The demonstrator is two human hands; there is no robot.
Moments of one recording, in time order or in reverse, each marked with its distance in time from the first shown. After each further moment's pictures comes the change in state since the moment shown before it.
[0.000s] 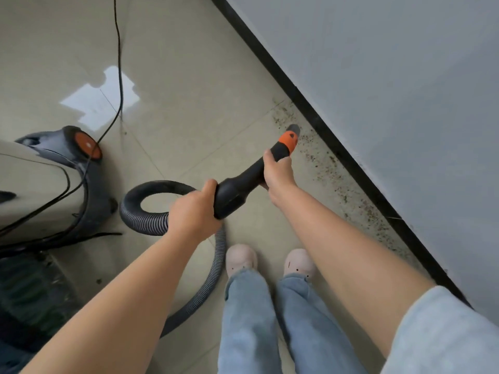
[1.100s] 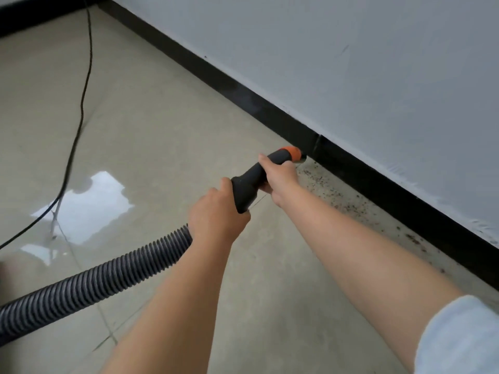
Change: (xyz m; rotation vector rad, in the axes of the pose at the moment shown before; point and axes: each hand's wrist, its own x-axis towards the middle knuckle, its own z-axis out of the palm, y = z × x) left_hand 0.341 -0.020 0.139 -0.030 0.415 0.019; right_hand 0.361 -0.015 0.118 0.212 -0.075 -0.381
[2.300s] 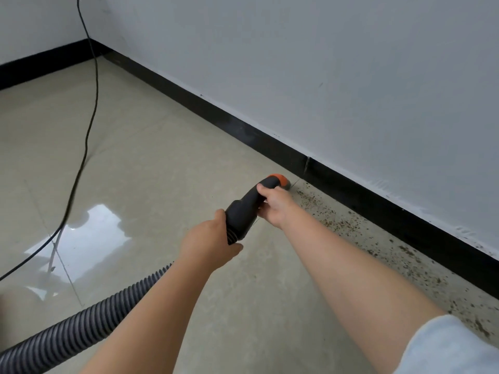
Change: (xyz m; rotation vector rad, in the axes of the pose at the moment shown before) left_hand -0.010 -0.019 -0.012 0.065 -0.198 0.108; right_hand -0.017 0.003 -0.007 0.347 -0.199 0.114
